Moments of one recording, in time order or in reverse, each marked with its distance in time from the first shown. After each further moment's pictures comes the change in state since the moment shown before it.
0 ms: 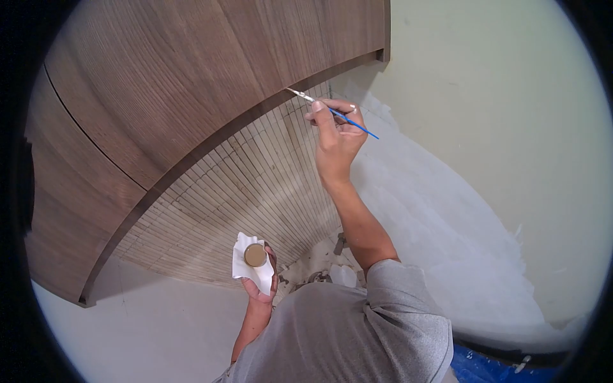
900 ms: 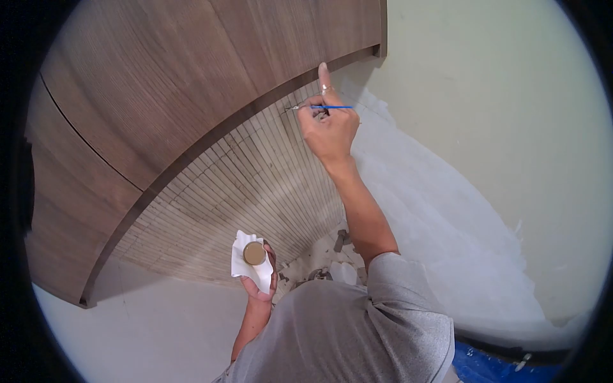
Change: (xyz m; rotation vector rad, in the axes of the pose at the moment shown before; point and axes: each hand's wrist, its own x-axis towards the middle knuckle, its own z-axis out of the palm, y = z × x) left_hand 0.001 -0.002 0.001 0.041 0.069 0.037; right_hand 0.024 0.014 -0.012 -0.735 -0.215 -0.327
